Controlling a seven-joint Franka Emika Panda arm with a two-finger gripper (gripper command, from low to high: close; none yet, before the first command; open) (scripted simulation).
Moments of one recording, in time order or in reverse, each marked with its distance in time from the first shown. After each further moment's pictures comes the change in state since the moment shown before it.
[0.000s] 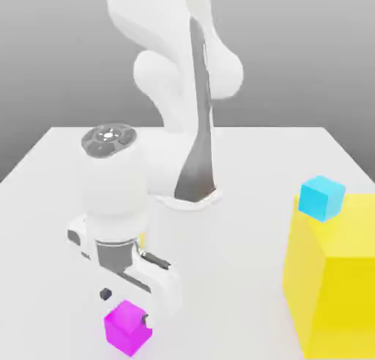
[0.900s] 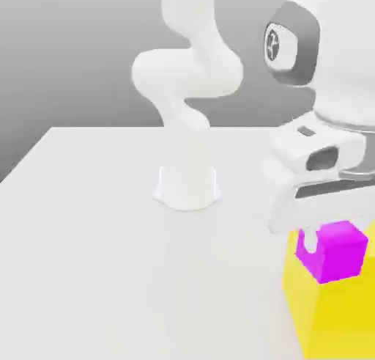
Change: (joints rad) arm 0.348 -0.314 0.324 0.449 -0.023 -0.765 -0.451
